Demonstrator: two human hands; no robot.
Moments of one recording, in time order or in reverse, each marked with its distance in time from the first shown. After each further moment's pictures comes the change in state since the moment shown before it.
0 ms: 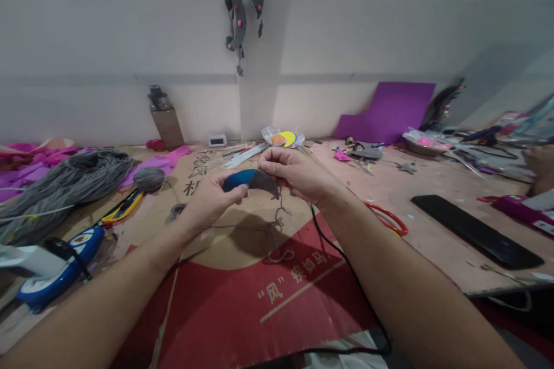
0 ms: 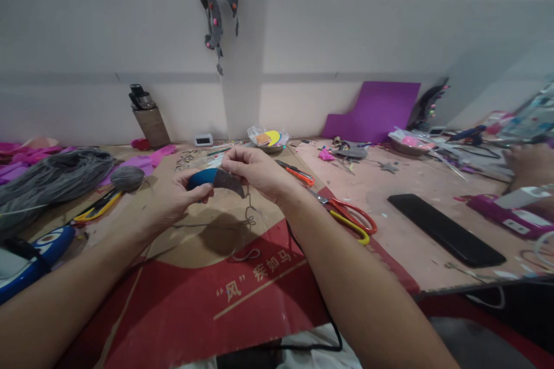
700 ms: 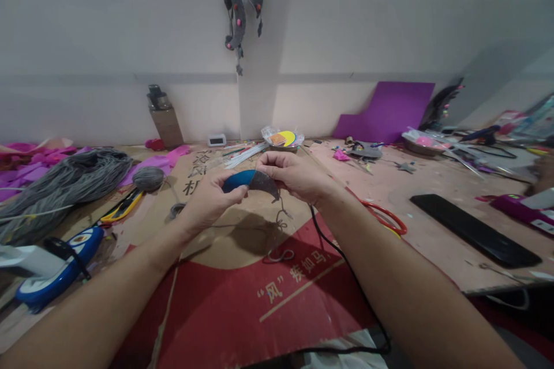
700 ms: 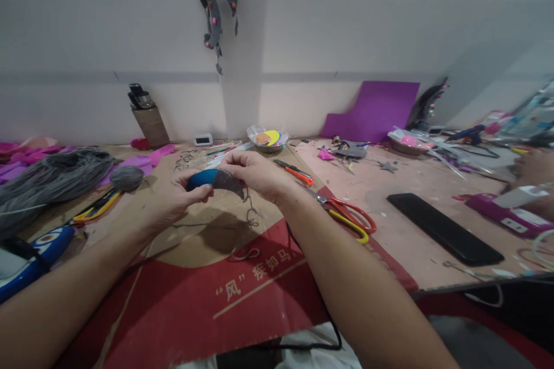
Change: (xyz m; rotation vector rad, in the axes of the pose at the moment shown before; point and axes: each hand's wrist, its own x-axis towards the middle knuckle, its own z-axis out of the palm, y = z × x) left_hand -0.003 0.006 -0.001 0.041 -0.007 0.022; right_hand 0.004 0.012 -0.002 0.039 -0.074 0.057
